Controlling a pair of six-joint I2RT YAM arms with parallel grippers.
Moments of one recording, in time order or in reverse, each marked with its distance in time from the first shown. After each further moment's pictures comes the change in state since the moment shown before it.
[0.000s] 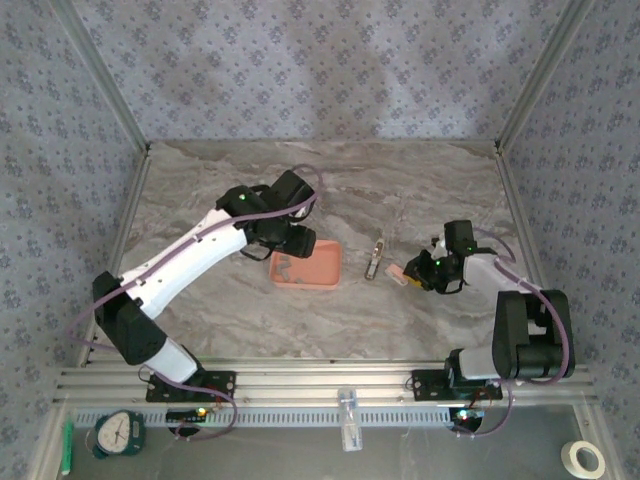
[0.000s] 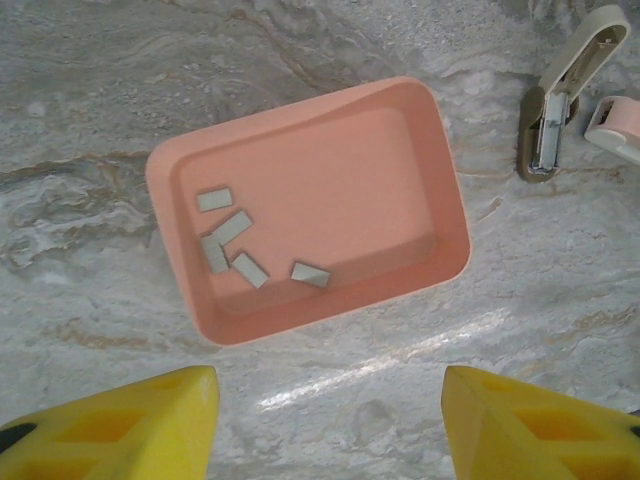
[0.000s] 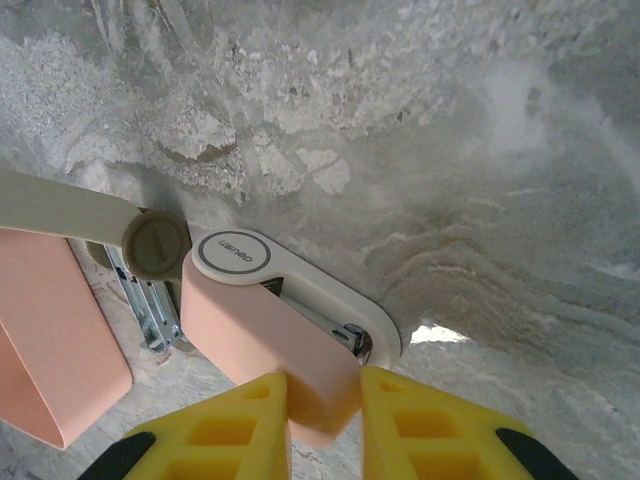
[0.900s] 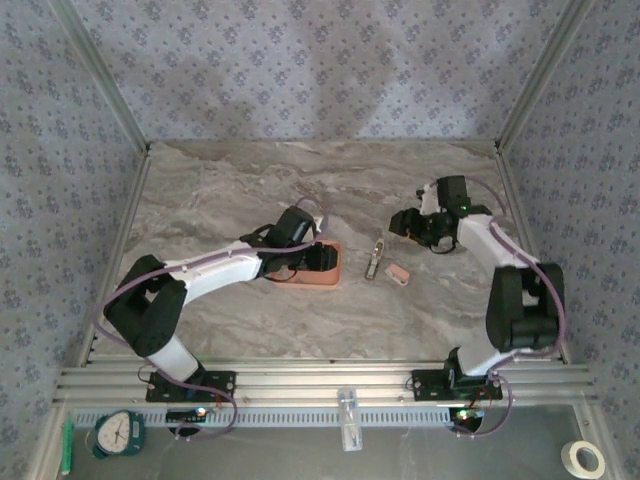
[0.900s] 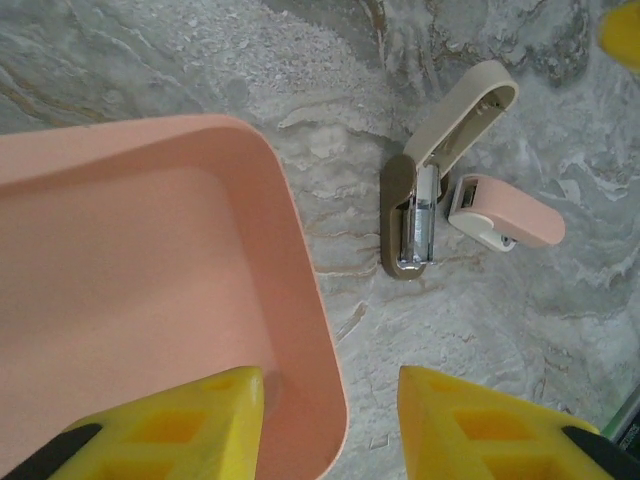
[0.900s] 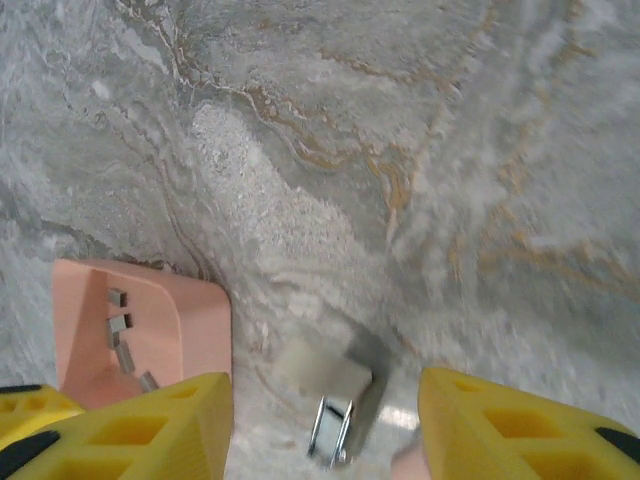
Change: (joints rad) left arm 0.028 0.063 -0.575 0.988 0.338 -0.188; right arm 0.057 0.203 0.399 -0.024 -0.062 -0.238
